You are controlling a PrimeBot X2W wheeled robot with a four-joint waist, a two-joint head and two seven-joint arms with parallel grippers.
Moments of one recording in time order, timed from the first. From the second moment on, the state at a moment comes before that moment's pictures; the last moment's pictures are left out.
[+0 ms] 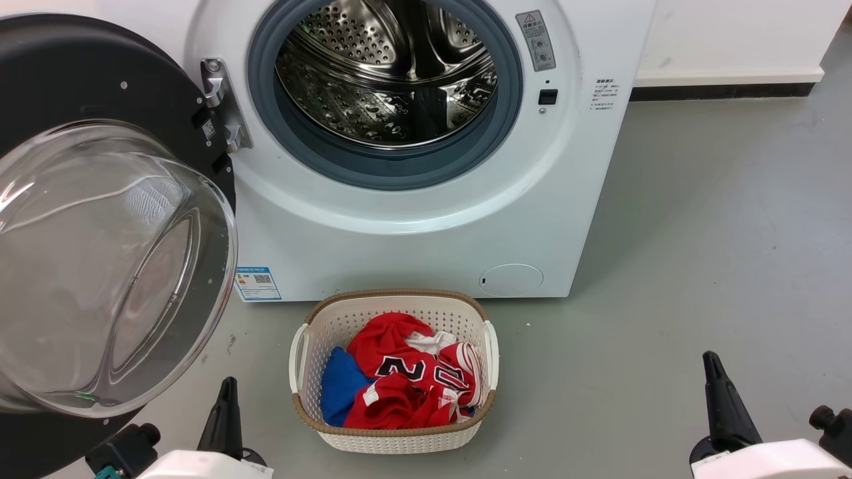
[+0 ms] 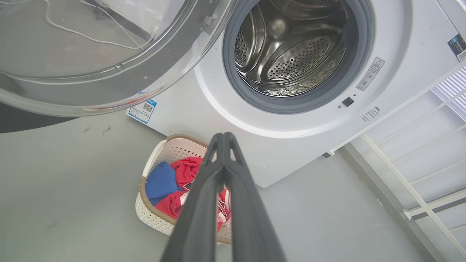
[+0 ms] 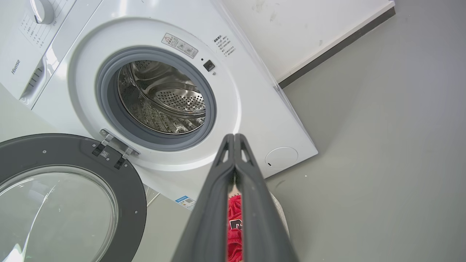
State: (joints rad) left arm 0.05 0.05 0.06 0.21 -0.67 -0.09 -0.12; right arm 0.08 -0.07 -0.02 0.12 0.72 0.13 -0.15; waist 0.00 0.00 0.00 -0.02
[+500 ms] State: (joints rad) left arm 0.01 0.05 0.07 0.22 -0.88 -0.10 -0.07; right arm 0.04 -0.08 -0.02 0.15 0.93 0.13 -0.10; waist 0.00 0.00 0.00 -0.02
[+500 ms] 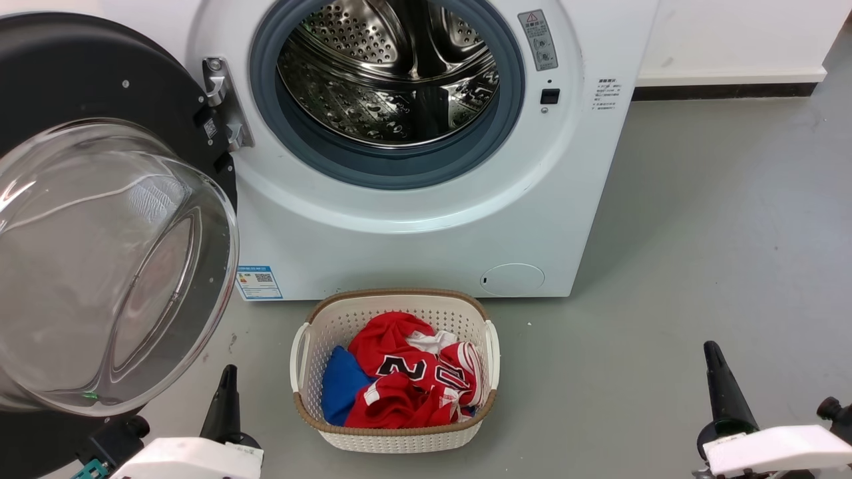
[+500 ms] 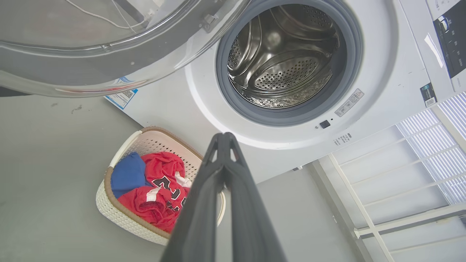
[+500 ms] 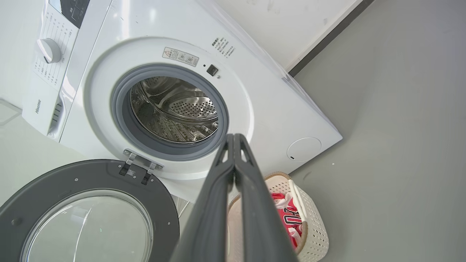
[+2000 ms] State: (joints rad) left arm -0.06 0.05 0.10 0.23 -1.35 -0.12 0.05; right arm -0.05 -0.08 -0.05 0.21 1.40 0.13 0.02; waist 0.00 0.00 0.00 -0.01
